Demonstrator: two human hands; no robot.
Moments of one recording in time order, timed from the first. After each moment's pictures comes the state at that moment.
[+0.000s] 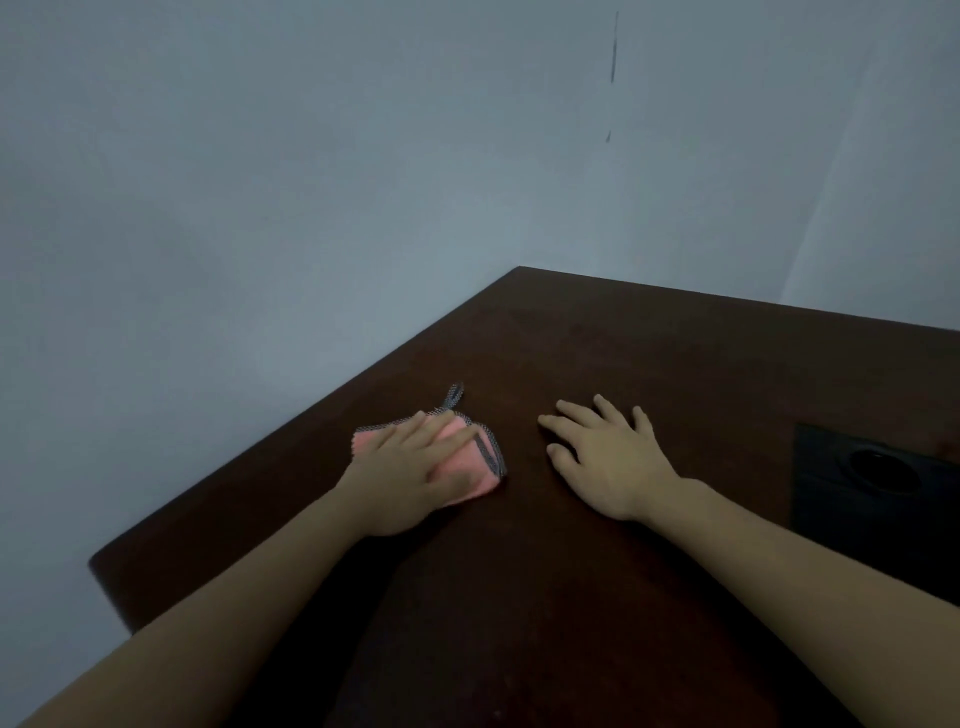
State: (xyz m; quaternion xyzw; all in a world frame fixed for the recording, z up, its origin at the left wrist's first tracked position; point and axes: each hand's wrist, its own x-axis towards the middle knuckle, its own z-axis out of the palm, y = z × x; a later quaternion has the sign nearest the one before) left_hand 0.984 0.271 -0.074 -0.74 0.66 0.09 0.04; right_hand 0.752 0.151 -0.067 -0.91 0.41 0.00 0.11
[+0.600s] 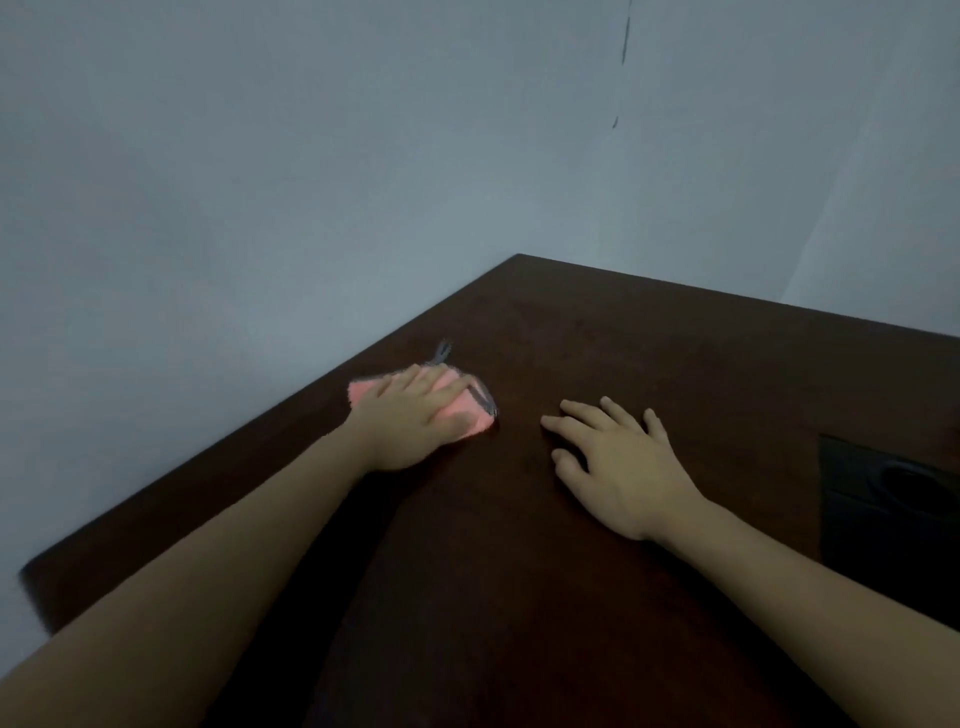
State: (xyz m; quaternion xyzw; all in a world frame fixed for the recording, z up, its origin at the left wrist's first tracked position) left_hand 1.018 0.203 -0.078 -0.75 0.66 0.05 0.05; right_hand 0.755 0.153 -0.071 -0.90 0.41 -0.01 0.11
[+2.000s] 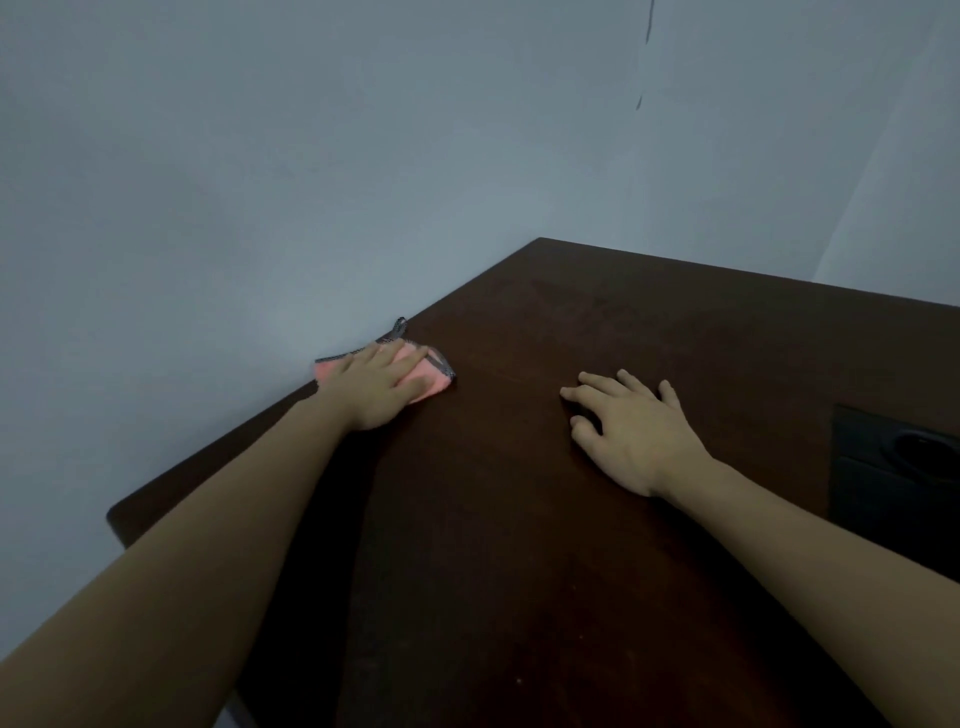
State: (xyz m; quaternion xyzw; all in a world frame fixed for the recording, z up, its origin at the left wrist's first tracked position) left_hand 1.073 0.228 -0.081 -0.82 0.57 0.06 0.04; right_hand 0.753 0.155 -0.072 -0.90 0.41 -0.02 0.11
